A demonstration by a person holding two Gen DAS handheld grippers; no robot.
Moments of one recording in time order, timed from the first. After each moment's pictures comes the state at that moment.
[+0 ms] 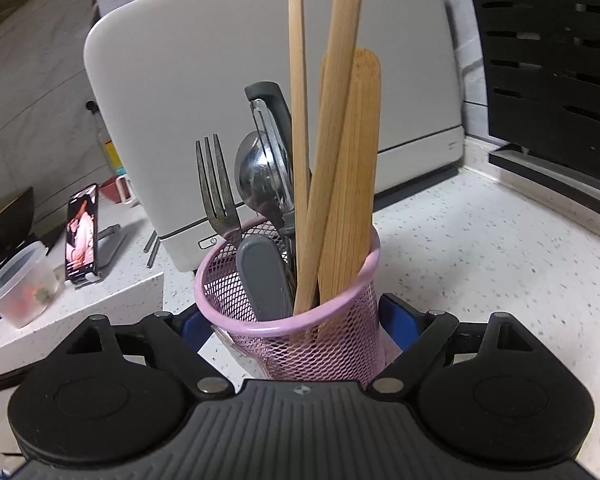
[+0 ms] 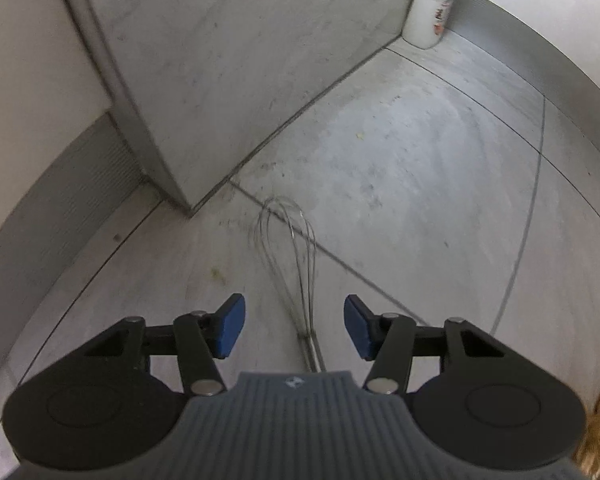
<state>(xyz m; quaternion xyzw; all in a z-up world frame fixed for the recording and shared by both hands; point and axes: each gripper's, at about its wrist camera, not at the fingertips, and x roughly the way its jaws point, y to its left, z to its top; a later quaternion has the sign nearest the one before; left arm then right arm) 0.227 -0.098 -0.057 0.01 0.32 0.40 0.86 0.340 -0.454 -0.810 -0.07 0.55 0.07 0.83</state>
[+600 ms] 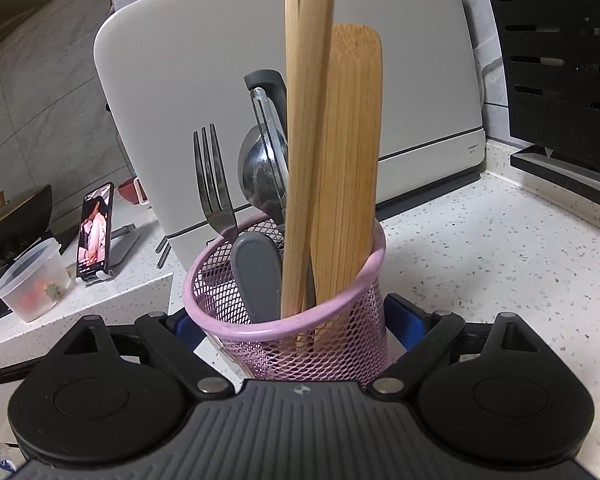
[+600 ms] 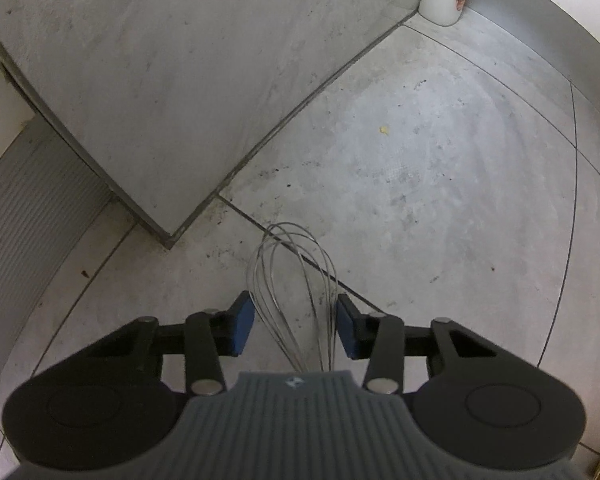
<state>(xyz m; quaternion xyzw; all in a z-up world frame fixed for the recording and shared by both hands) 0.237 -0.097 -0.070 0.02 0.30 0.43 0.85 0.379 -0.443 -0.853 -0.05 0.57 0.07 0.82</state>
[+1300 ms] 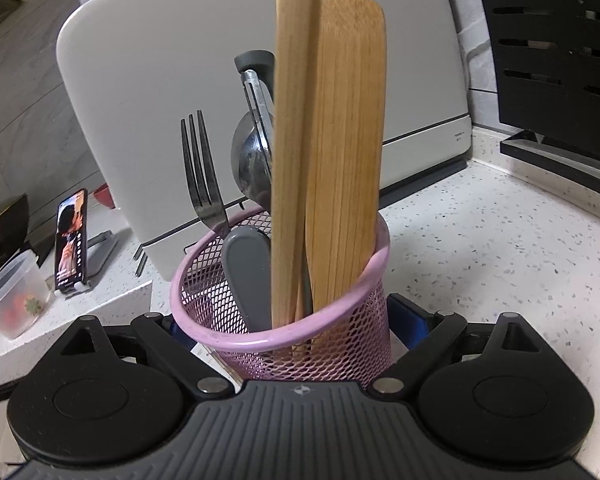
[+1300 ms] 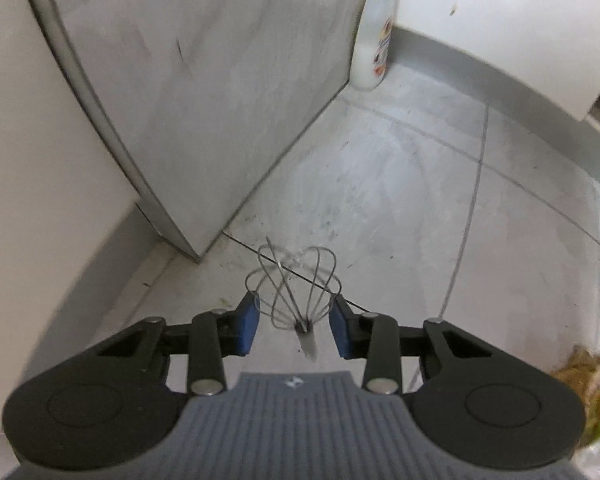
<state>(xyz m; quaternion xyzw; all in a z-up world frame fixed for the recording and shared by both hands) 0.242 -0.083 -0.074 0.03 0.32 0.39 0.86 0.305 -0.484 -0.709 0.00 0.52 0.03 0.85</state>
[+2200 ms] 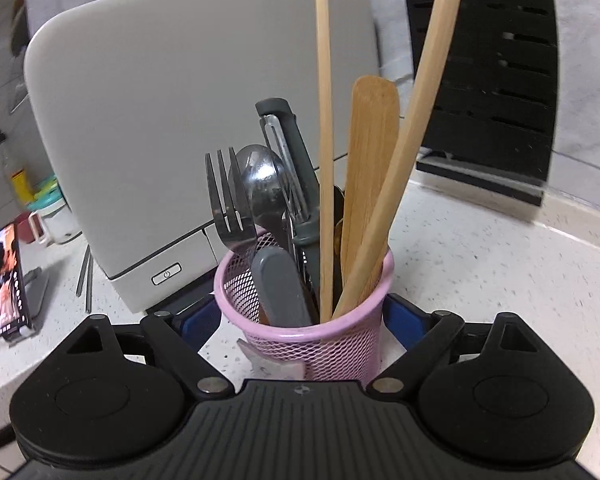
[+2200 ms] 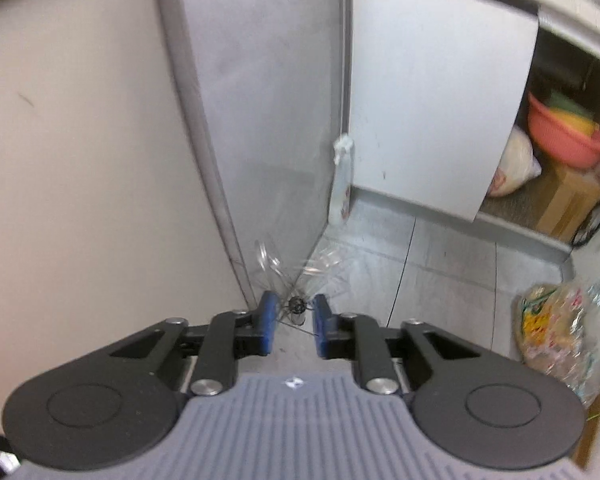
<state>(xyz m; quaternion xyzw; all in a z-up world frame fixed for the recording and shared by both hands) 0.196 -0.057 -0.043 0.02 0.32 0.21 0.92 0.142 -0.450 -0.330 0.03 0.41 0.00 0.91</state>
